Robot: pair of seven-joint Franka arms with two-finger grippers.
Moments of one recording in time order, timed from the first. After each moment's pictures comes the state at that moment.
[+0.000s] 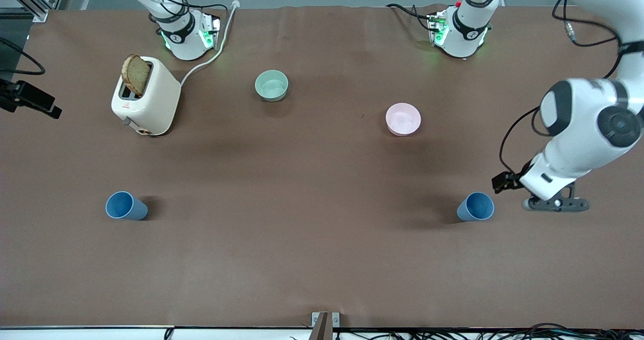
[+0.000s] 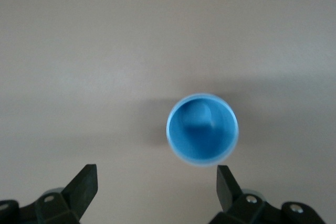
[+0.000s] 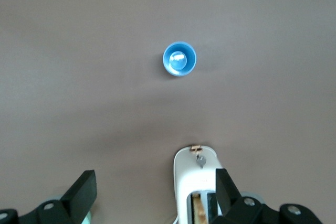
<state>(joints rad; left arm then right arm) -0.05 0.38 -0.01 -1.81 0.04 2.29 -0.03 -0.07 0.06 -0.02 -1.44 0.01 1.50 0.07</state>
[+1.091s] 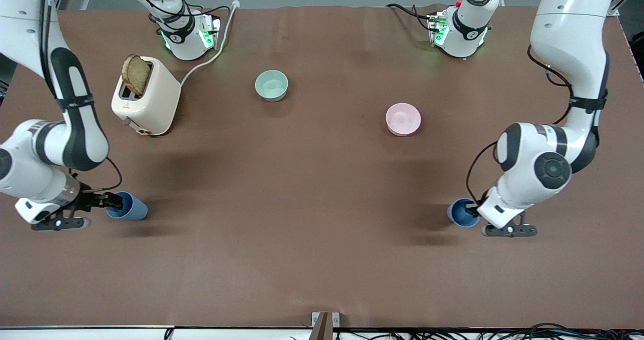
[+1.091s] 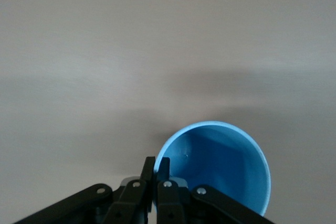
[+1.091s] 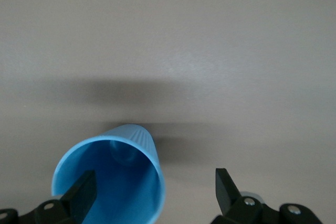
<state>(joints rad) -0.15 0.57 -0.04 -1.65 0.04 2.28 -0.21 -0.10 0.55 -0.07 -1.76 0.01 2.36 -0.25</state>
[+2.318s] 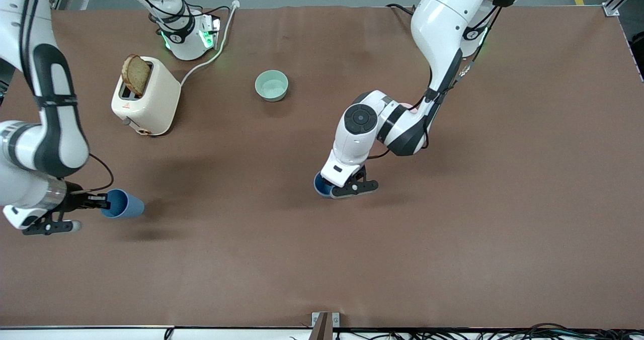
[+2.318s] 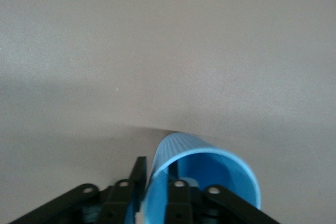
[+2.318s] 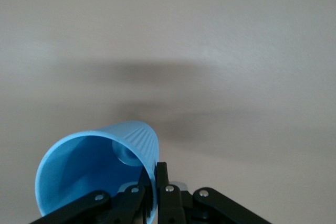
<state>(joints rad) -0.66 0.74 -0.04 -1.47 0.04 2.39 -0.91 -0.11 0.54 -0.07 -1.52 0.16 2.00 -0.30</state>
